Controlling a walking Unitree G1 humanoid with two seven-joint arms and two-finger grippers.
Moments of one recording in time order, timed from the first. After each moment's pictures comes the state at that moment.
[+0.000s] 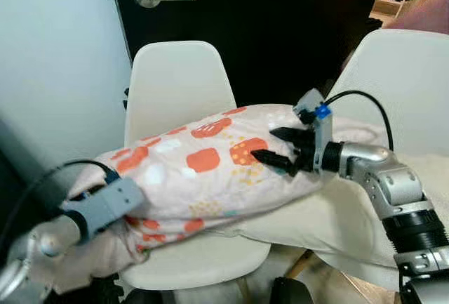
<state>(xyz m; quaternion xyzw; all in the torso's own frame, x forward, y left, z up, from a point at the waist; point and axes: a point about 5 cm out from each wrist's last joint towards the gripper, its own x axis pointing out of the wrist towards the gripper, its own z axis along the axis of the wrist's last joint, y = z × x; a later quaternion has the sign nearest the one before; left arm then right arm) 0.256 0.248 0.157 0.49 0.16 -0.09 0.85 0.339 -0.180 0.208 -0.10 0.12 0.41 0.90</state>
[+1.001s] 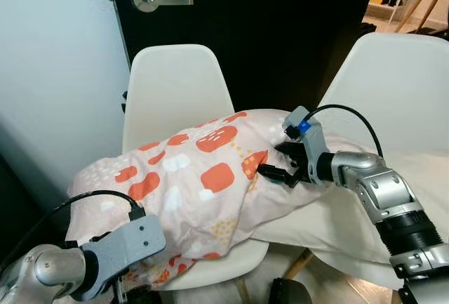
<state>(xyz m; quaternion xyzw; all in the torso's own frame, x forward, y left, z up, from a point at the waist) 0.188 0.181 0.152 0.34 0.27 -0.43 0.79 0.345 -0.184 0.184 -0.14 0.18 0.36 0.90</state>
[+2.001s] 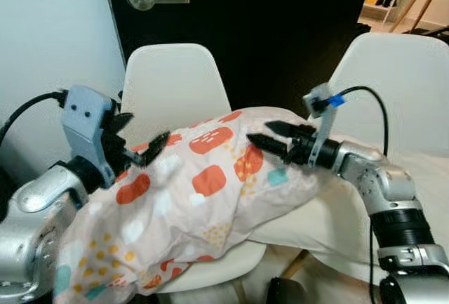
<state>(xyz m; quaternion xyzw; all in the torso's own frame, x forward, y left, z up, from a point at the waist) 0.267 0.192 0.239 0.00 -0.09 -0.11 0.99 0.347 -0.168 0.227 0.12 0.01 0.44 0.89</state>
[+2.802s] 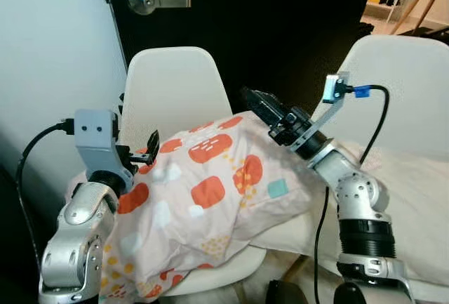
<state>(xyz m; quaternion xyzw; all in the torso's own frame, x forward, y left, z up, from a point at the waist) 0.276 0.177 0.205 -0.02 -0.07 -0.03 1.00 0.337 -0.133 0.232 0.31 -0.07 0.42 0.85</state>
